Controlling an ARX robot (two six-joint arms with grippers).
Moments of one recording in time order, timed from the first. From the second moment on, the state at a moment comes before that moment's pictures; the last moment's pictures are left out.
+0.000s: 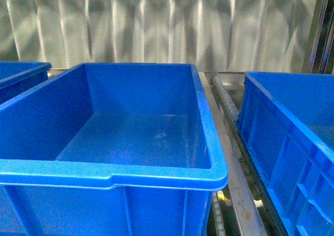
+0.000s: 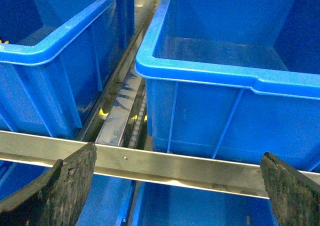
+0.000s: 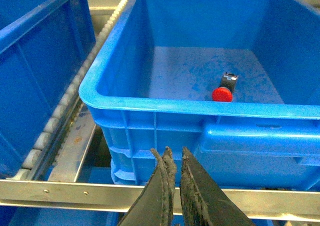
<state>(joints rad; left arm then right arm) 0.00 0.02 0.02 0.00 0.00 -0.01 0.00 0.31 0.07 0.24 0.00 0.01</state>
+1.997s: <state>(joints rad) 0.00 0.02 0.02 0.00 0.00 -0.01 0.00 0.00 0.02 0.00 0.00 0.00</state>
